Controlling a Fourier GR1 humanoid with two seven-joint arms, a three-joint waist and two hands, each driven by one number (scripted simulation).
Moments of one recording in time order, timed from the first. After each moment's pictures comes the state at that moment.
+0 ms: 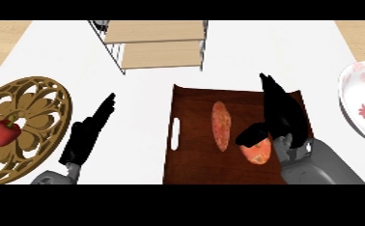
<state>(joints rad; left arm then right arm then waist) -0.07 0.39 -0.35 -1.36 0.19 0.14 0.03 -0.40 -0.41 0.54 -1.69 0.52 -0.02 1.20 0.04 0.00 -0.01</state>
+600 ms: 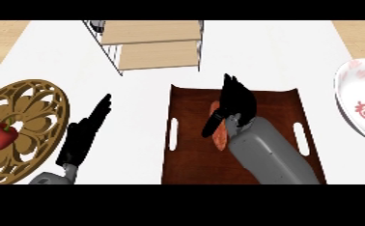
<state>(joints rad) -0.06 0.39 -0.33 -1.35 0.19 0.14 0.01 -0.57 -0.12 0.51 -1.35 0.56 0.06 1.25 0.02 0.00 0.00</state>
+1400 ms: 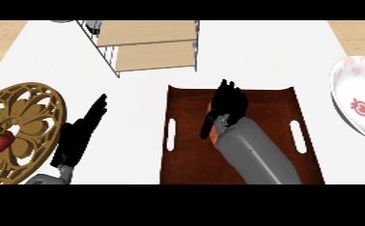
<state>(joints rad) -0.04 0.39 -0.29 -1.36 0.19 0.12 0.01 -0.57 -0.02 0.47 -1.20 0.71 0.11 1.25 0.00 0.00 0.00</state>
